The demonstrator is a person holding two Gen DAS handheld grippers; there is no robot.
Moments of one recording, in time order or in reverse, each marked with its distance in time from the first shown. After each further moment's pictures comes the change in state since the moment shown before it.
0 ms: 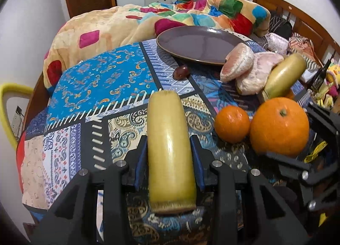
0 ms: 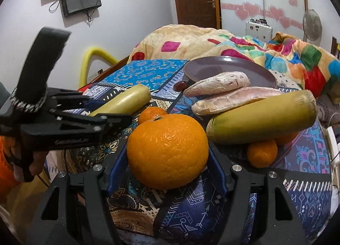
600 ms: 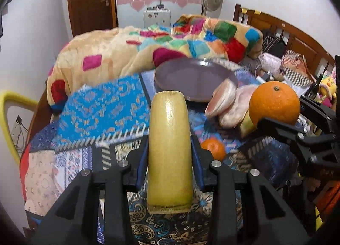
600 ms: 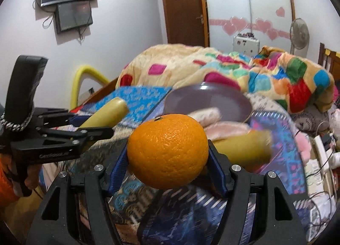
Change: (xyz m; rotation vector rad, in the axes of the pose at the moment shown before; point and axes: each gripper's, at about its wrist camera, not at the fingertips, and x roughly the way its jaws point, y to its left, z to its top) left arm -0.052 -0.007 0.020 0.001 -0.165 -0.011; right arm -0.032 -0.025 0.035 0.032 -0.127 -0.071
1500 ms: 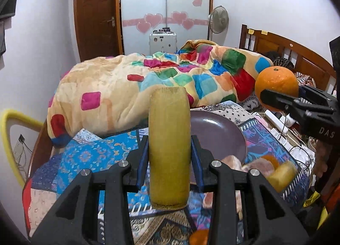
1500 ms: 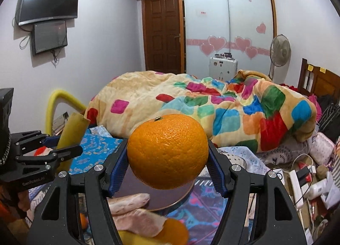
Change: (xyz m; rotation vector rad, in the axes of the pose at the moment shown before) left arm 0.045 -0.013 0.100 -0.015 -0.124 0.053; right arm 0.015 -0.078 0.090 -0.003 -0.096 -0.140
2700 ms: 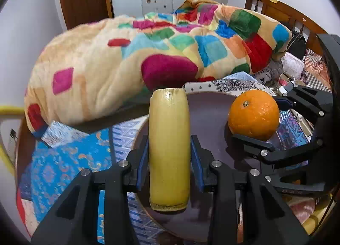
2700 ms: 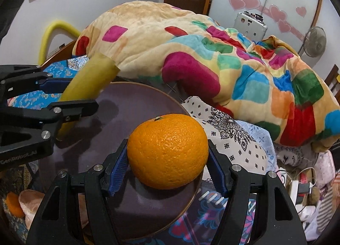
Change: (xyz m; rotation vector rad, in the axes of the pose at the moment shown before) left arm 0.140 -0.005 0.018 0.011 0.283 -0.026; right arm 0.137 -0.009 -0.021 -0.217 0.424 0.037
